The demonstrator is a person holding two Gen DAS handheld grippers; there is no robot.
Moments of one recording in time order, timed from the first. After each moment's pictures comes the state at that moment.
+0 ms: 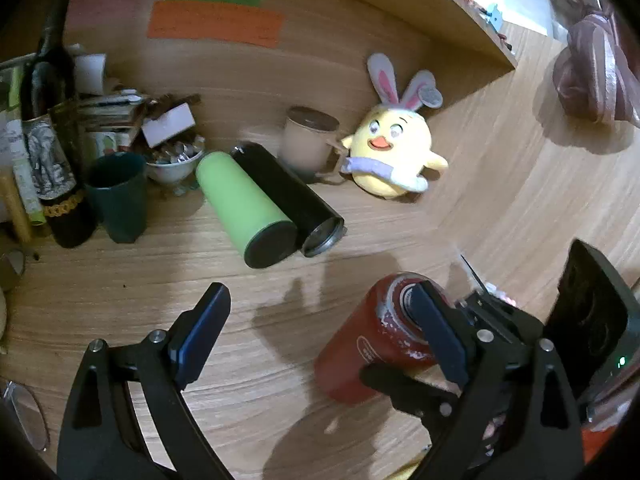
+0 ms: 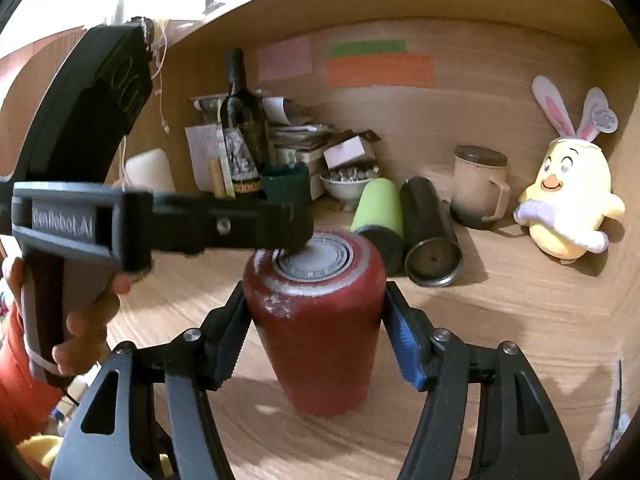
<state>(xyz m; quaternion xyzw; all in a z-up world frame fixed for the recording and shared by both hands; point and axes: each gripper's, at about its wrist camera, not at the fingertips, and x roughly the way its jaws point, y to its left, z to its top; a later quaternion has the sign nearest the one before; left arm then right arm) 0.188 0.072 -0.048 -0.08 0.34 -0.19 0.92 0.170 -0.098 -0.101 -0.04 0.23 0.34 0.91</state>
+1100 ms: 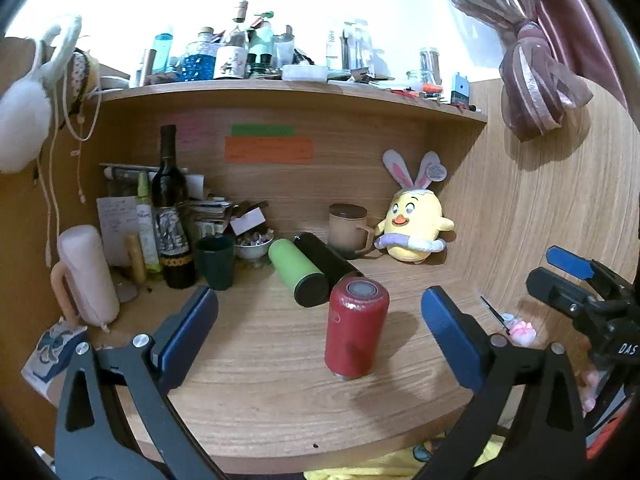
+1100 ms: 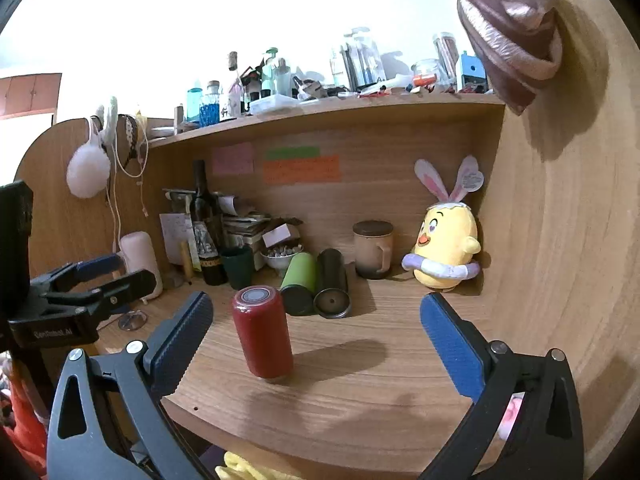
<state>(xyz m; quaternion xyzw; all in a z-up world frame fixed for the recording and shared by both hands) 0.020 0.036 -0.002 -0.02 0.15 -0.04 0.99 0.054 -0.213 -0.022 0.01 0.12 0.24 0.96</state>
